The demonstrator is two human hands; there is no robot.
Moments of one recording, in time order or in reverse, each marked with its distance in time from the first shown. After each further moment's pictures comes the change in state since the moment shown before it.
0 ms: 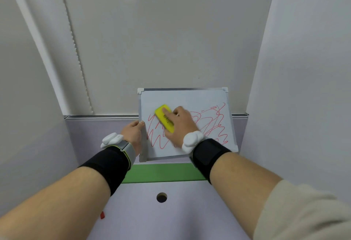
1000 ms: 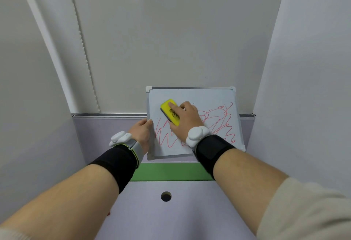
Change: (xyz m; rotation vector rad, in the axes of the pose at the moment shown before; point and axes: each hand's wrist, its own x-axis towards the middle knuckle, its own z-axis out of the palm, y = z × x) left_hand -0.005 0.004 0.006 -0.022 -0.039 -0.041; right_hand 0.014 -0.003 -0.001 -0.007 0.068 0.047
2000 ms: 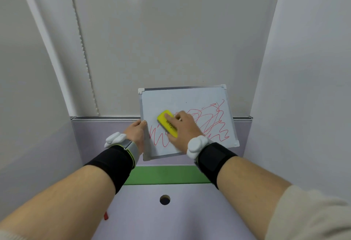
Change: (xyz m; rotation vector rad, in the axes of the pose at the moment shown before) left_hand 0.006 0.008 -0.010 -0.050 0.046 0.015; right_hand -0.018 0.001 0.002 -0.017 -0.069 -0.129
